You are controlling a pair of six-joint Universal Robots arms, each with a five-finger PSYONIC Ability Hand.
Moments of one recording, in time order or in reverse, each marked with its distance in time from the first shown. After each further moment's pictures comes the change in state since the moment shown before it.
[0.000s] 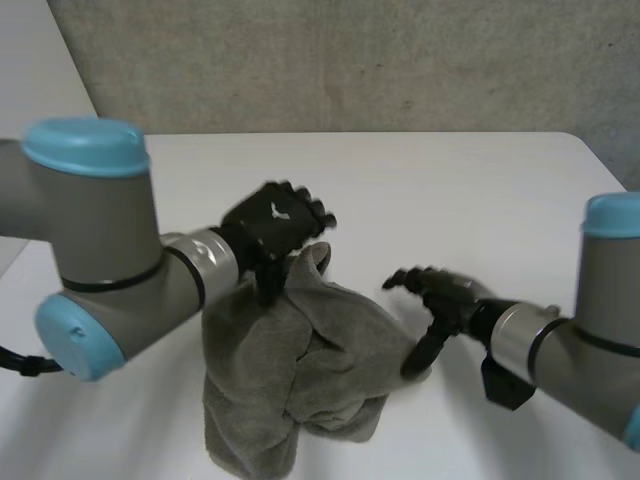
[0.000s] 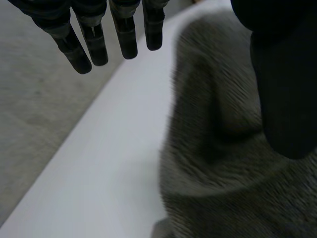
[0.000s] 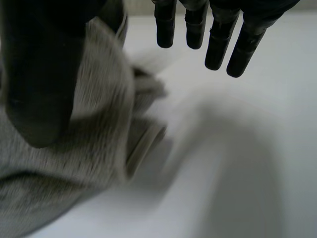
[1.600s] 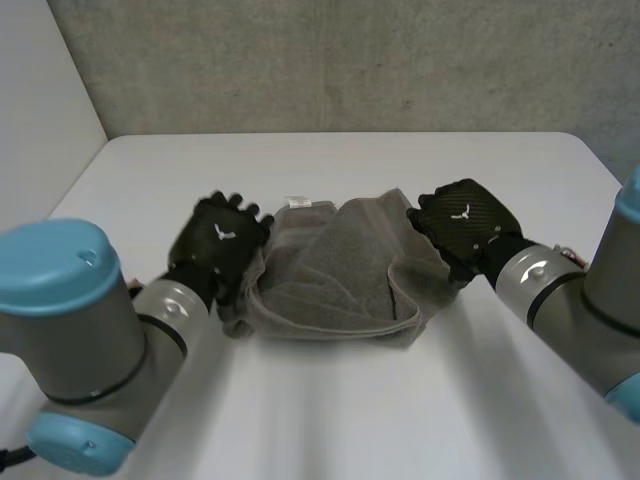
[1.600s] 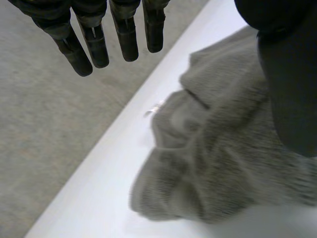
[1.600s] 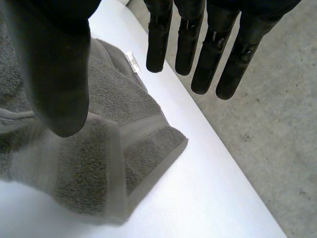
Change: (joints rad) left arm -0.002 0.192 -0.433 0.422 -0.306 -0.050; right arm -0.023 -0.056 -0.043 -0.268 0.004 -0.754; left_hand 0.028 0.023 0.023 0.029 0.005; right_hand 0.271 0.267 0.267 0.251 0.241
